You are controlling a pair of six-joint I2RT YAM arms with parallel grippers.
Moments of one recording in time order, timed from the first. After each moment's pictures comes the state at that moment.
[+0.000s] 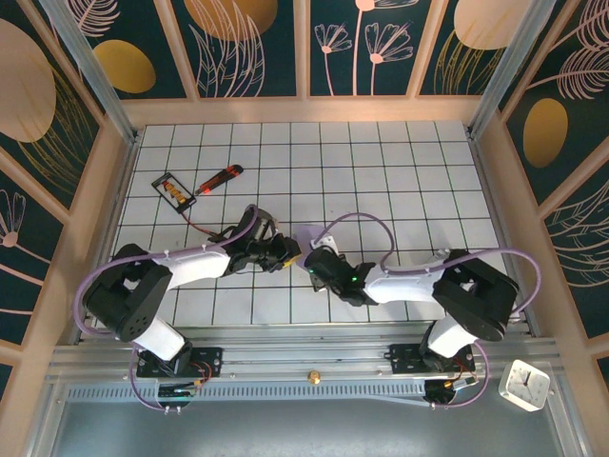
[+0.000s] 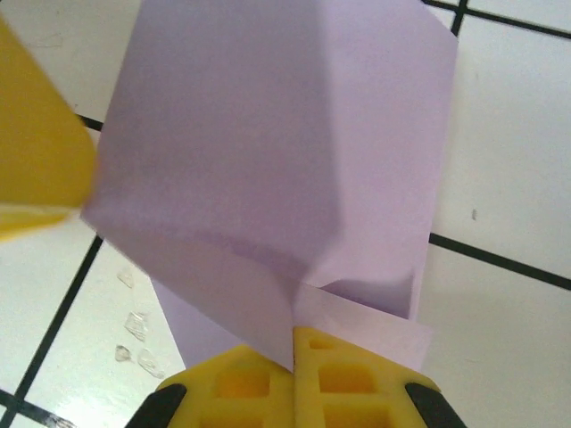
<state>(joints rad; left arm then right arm) -0.65 1.56 0.71 0.04 0.42 -1.20 1.04 1.53 0.63 0.00 0.36 0.52</state>
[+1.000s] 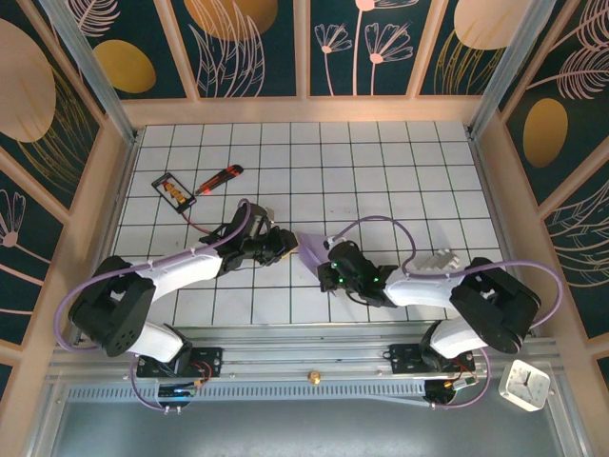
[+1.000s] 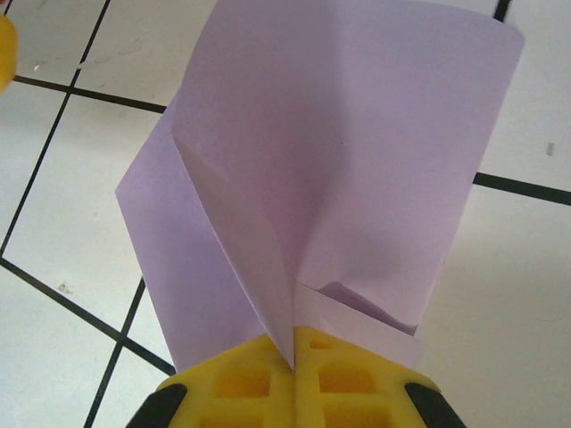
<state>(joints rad) -0.64 1.47 0.72 0.02 0.37 -1.16 0.94 1.44 0.50 0.15 0.08 0.60</state>
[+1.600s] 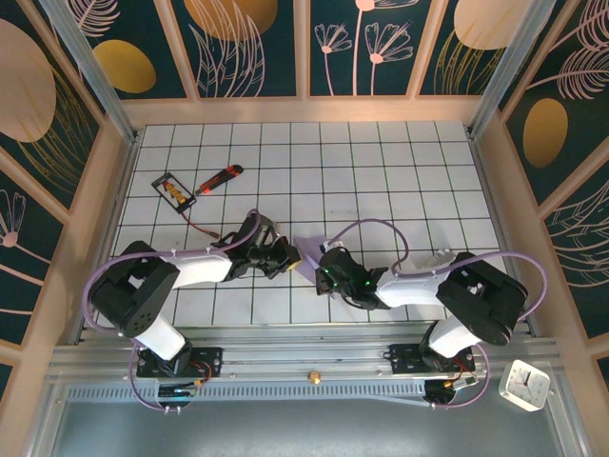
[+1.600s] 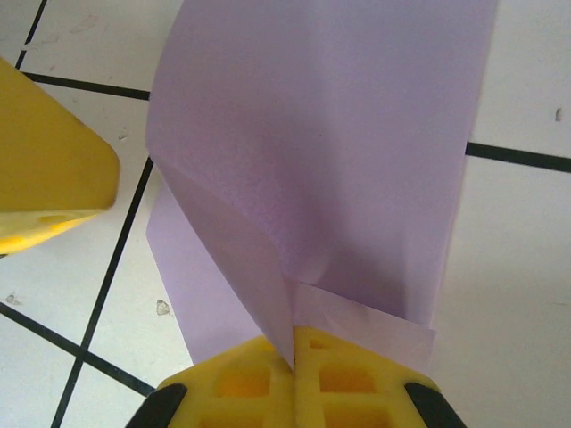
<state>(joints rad) -0.66 1.61 0.65 0.17 0.45 -1.22 0.99 1.50 0.50 0.17 0.16 0.66</state>
